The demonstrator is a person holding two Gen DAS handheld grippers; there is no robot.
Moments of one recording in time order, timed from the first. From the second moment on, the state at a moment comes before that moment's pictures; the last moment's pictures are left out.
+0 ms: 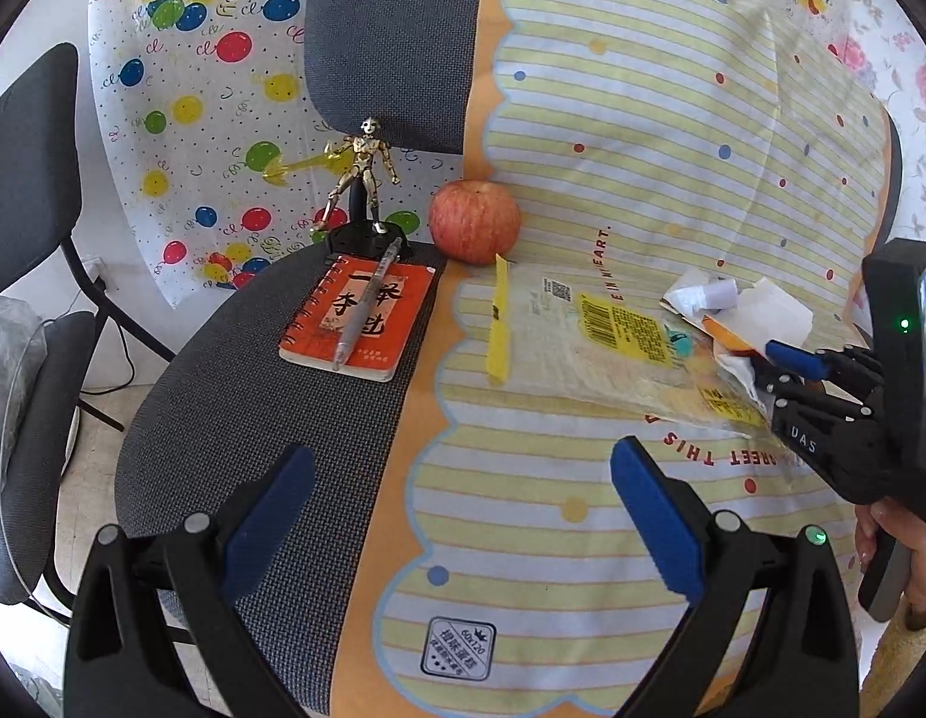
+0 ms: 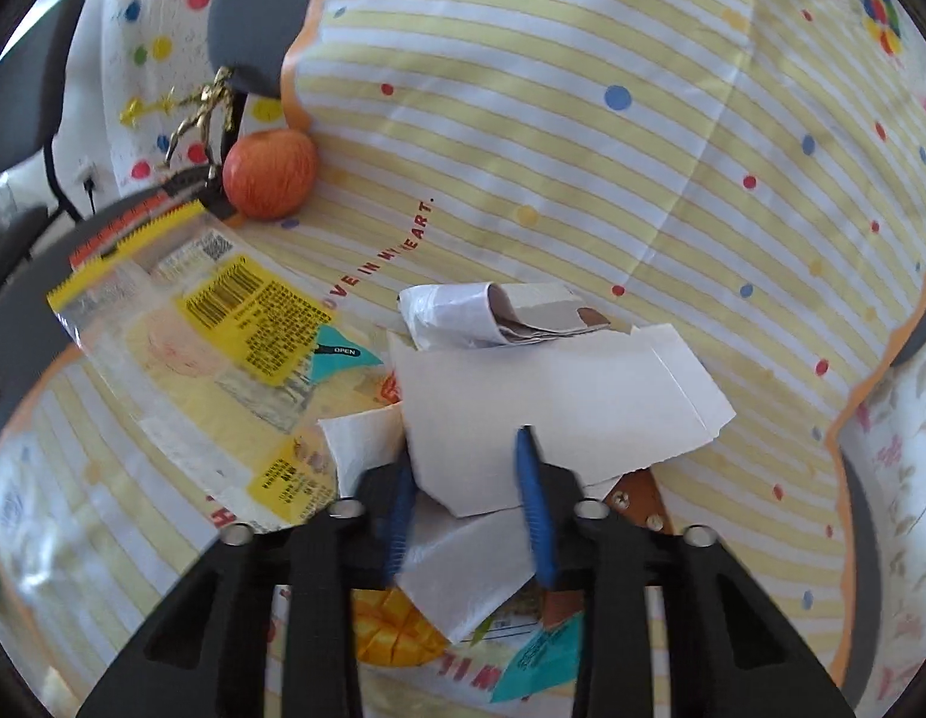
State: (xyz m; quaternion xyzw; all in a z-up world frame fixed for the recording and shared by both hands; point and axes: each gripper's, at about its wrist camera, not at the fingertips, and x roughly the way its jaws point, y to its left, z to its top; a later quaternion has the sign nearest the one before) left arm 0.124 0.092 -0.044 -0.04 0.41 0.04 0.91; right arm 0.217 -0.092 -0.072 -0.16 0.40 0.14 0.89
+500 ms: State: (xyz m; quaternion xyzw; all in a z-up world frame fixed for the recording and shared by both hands) left arm 0.160 0.008 -0.025 0.03 0.39 -0.07 0.92; right arm 0.118 -0.224 0.026 -0.06 0.28 0.06 0.96
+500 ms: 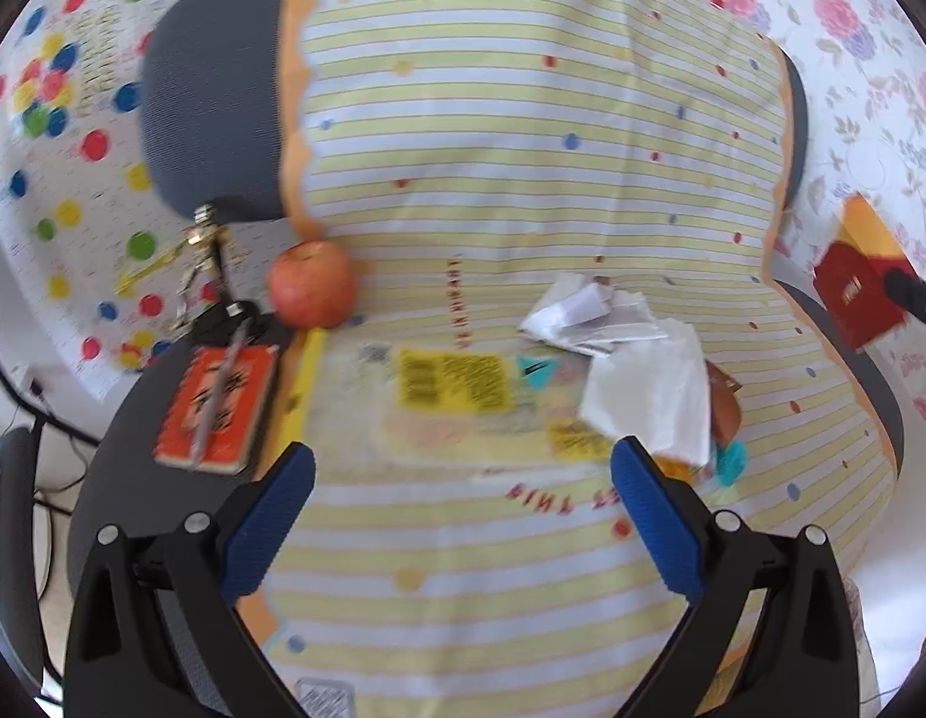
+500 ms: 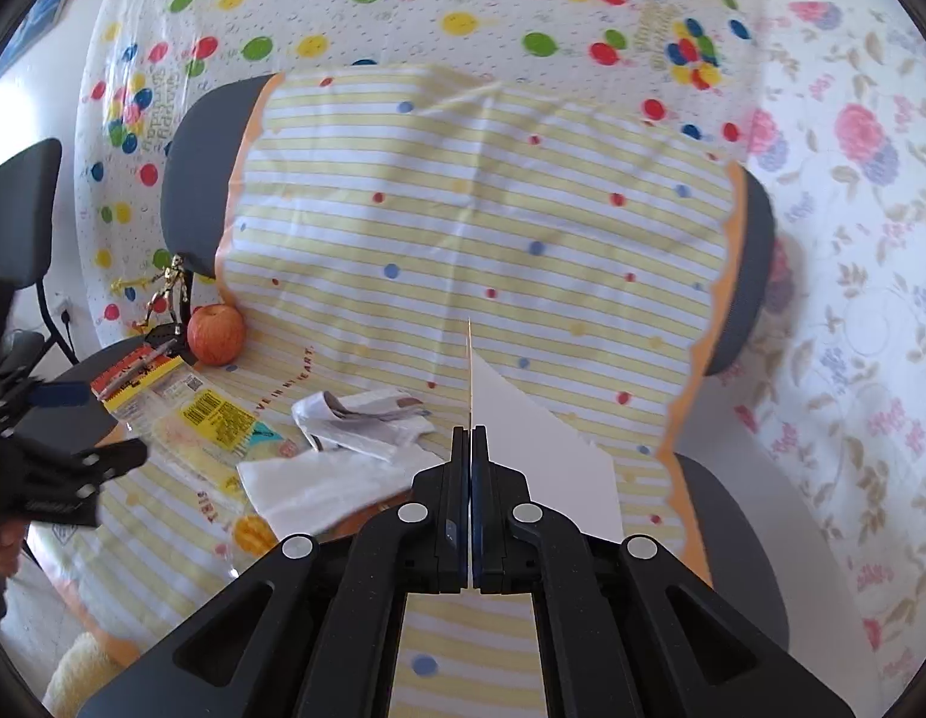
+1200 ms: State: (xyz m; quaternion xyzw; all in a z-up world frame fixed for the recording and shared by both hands) left arm 0.301 -0.084 -0.085 0.14 0.48 -0.15 0.85; right arm 0.124 -0.246 -0.024 0.01 0.32 0.08 0.95
